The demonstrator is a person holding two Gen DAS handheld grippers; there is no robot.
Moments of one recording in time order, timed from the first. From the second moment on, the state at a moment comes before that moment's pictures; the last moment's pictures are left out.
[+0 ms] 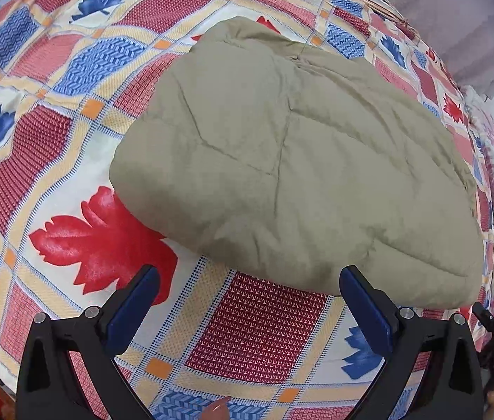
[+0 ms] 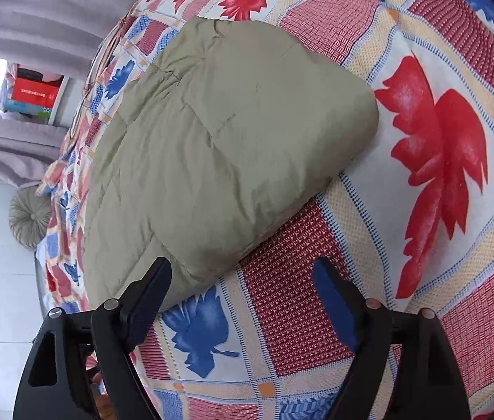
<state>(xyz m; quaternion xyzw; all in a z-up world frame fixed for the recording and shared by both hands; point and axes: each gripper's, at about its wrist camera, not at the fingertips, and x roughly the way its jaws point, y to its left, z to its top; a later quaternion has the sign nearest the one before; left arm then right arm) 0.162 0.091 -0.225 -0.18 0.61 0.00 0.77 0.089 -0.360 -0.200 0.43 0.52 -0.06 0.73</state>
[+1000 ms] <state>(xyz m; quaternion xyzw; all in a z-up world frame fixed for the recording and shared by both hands) 0.229 0.118 -0.291 -0.39 0.56 -0.02 0.73 0.163 -0.355 -0.261 0.56 0.49 0.02 0.67</state>
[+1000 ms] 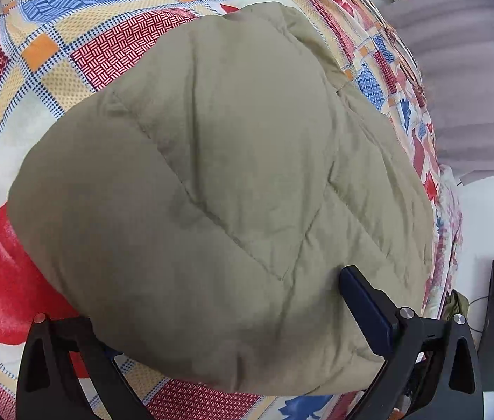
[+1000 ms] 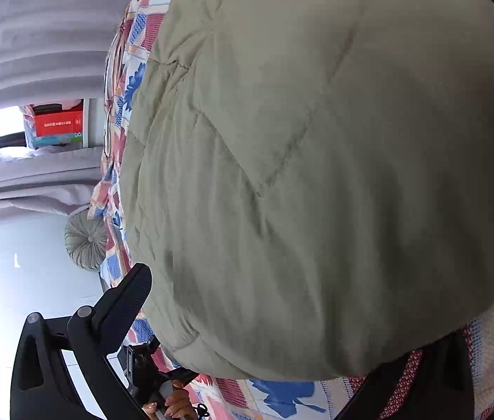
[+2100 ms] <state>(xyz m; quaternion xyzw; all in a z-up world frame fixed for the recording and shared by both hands) 0.064 0.145 -0.220 -0.28 0.60 -0.10 0.74 -0.007 -0.337 -0.238 0.60 0.52 0.03 0.61</state>
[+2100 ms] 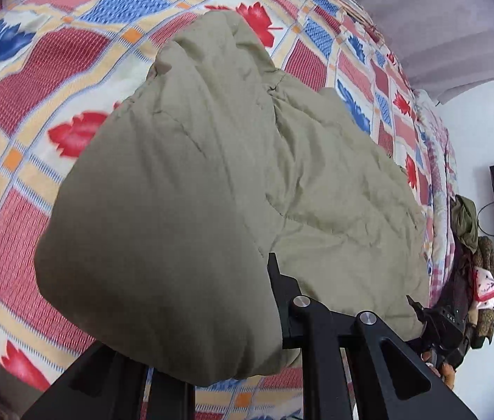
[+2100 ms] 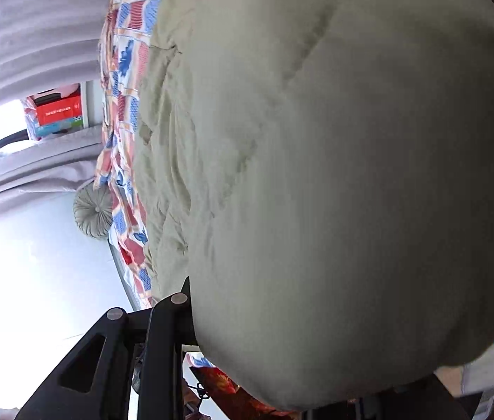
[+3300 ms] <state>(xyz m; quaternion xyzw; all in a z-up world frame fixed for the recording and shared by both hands) 0.153 0.059 -0.175 -0.13 0.54 -0.13 0.82 0.103 -0.261 -0.157 0.25 0.55 0.03 0.79</state>
